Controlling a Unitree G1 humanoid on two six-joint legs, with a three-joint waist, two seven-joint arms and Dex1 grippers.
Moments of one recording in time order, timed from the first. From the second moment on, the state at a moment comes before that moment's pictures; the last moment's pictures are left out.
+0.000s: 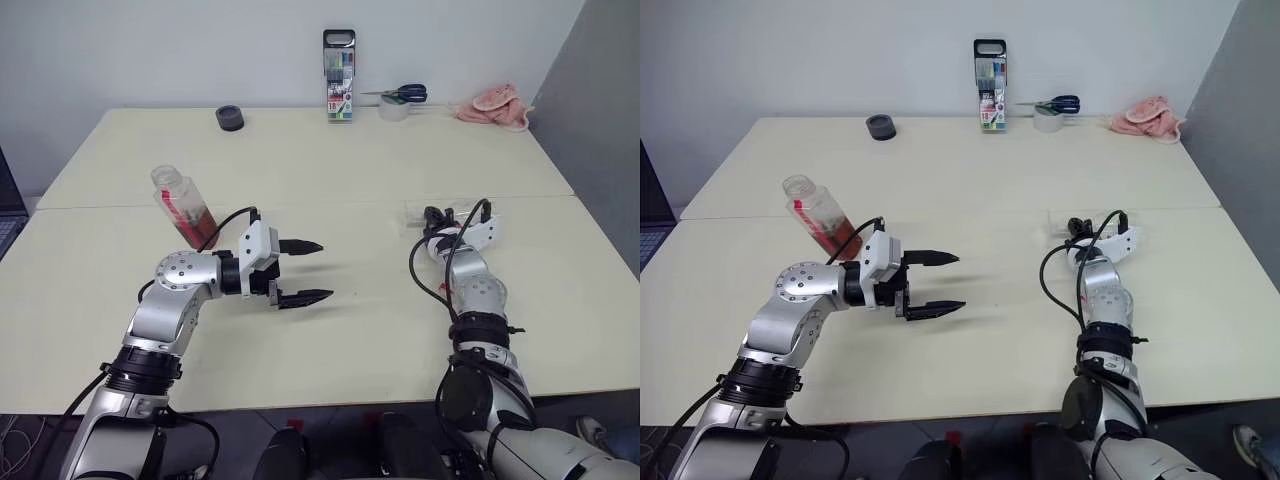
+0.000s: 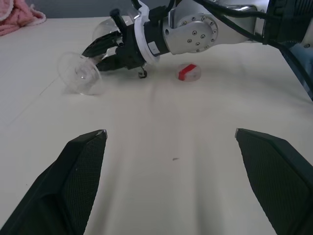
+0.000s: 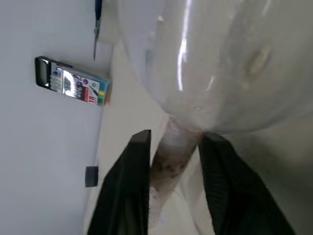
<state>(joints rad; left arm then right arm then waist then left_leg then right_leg) -0.46 0.58 -0.10 0.07 -0.35 0.16 -1.21 -0.77 0.07 -0.63 0.52 0.91 0.39 -0.11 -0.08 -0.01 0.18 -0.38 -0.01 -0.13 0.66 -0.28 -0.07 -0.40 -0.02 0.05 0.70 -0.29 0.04</state>
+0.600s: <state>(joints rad) -0.32 0.58 -0.03 -0.05 -0.35 0.24 -1.02 -0.44 -0.17 0.13 0.21 0.17 0.10 0.22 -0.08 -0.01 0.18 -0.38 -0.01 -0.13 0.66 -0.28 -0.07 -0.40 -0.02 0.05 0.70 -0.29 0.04</state>
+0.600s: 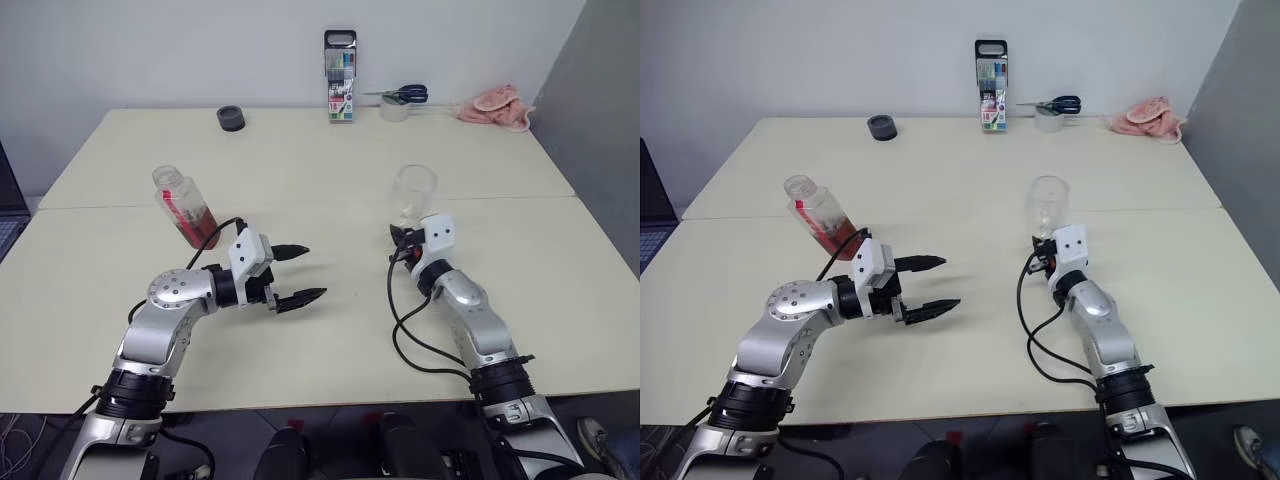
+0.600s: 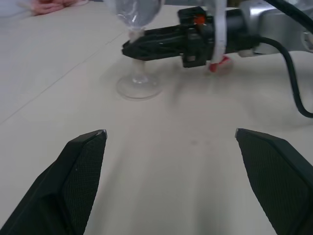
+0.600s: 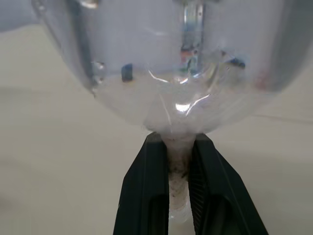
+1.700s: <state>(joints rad) -0.15 0.63 0.23 -0.28 -0.39 0.45 -0.70 -0.86 0.04 0.14 0.99 0.01 -0.35 0.45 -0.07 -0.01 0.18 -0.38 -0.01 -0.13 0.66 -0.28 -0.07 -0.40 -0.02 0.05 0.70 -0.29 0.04</state>
